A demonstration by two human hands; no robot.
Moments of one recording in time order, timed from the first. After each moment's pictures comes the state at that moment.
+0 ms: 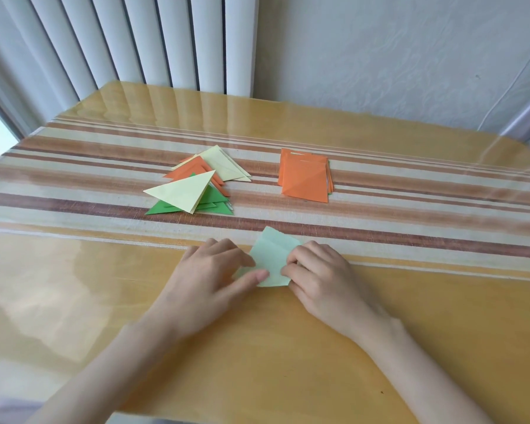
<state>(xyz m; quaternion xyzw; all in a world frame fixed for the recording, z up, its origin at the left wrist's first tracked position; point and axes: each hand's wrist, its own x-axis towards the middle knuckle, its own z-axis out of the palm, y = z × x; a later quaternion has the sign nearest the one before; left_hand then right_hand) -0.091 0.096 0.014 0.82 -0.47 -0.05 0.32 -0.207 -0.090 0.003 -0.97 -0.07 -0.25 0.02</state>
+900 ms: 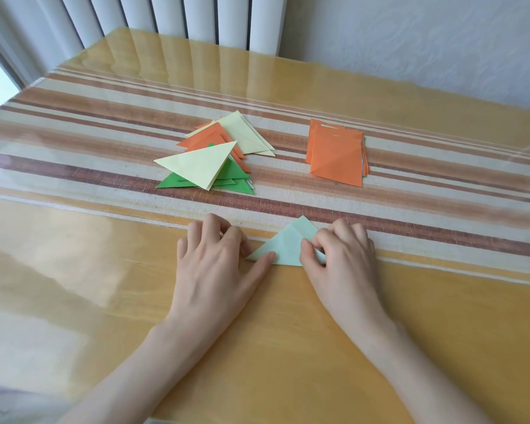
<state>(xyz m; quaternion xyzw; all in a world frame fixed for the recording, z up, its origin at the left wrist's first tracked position) -0.097 0.090 -0.013 0.91 -0.30 0.07 0.27 -0.178 -0.067 -0.016 -0.94 0.20 -0.27 0.09</state>
